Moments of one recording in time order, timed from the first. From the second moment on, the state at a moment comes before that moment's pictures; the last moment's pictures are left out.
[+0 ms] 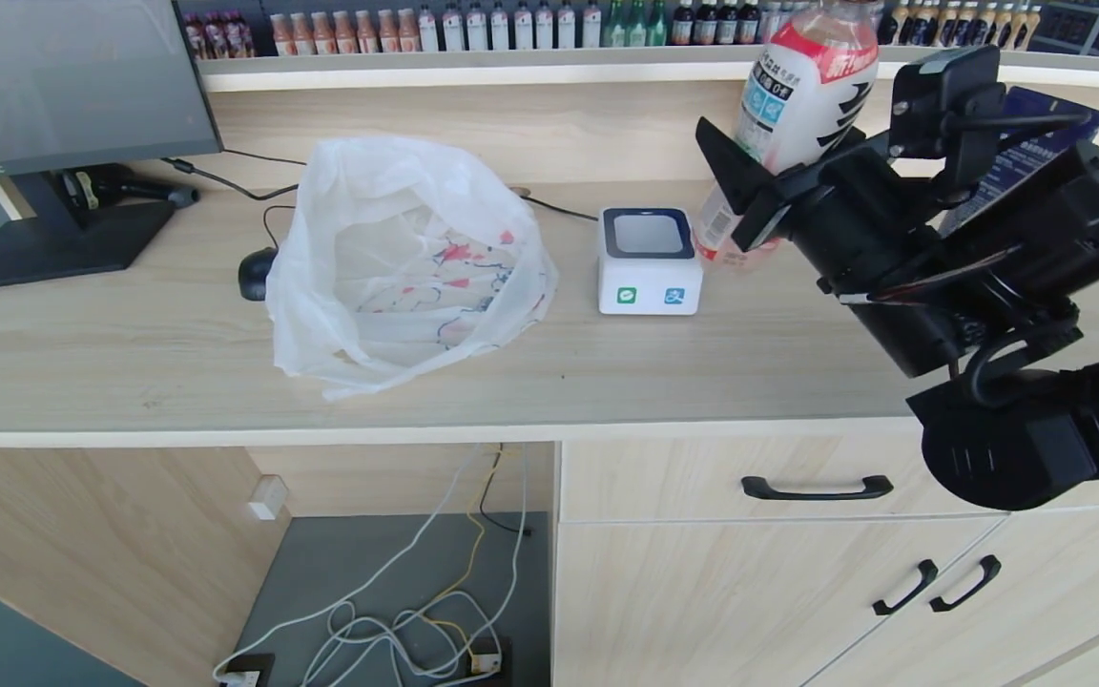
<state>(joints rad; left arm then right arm) 0.00 0.00 0.00 0.00 0.00 0.00 0.47 1.85 -1.06 -1.44 0.11 -0.26</state>
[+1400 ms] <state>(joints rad) 0.00 0.00 0.00 0.00 0.00 0.00 0.46 1.73 -0.94 -1.52 -0.20 -0.09</state>
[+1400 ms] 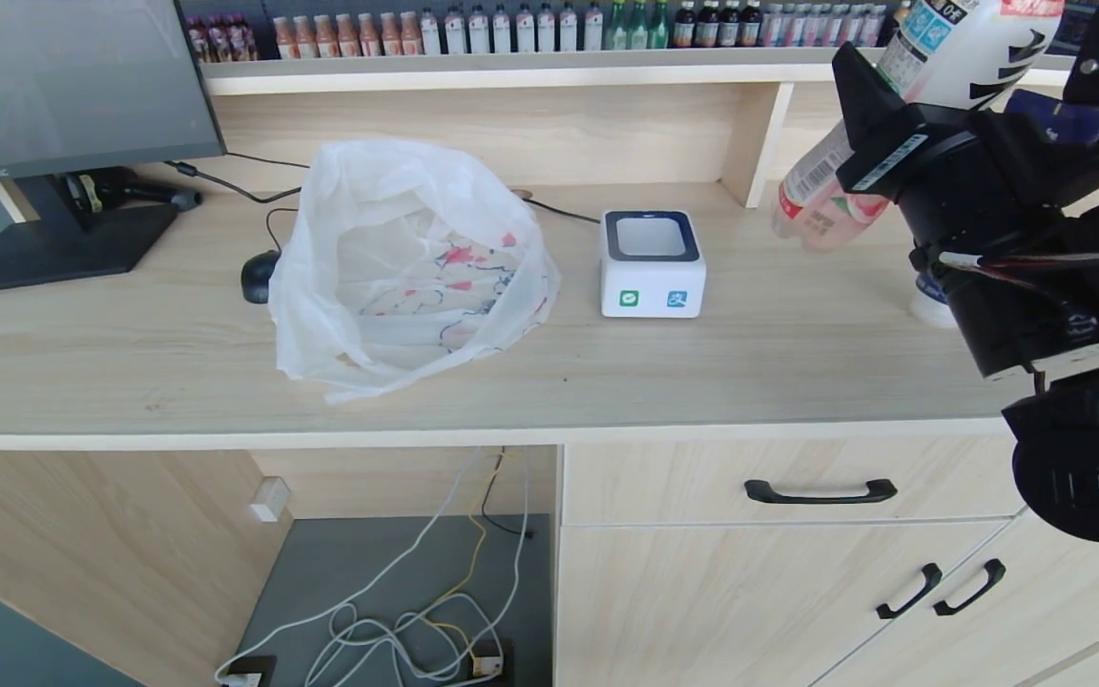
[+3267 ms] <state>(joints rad) 0.00 0.00 0.00 0.00 0.00 0.00 0.54 1.80 -1.09 -1.25 -0.15 -0.16</state>
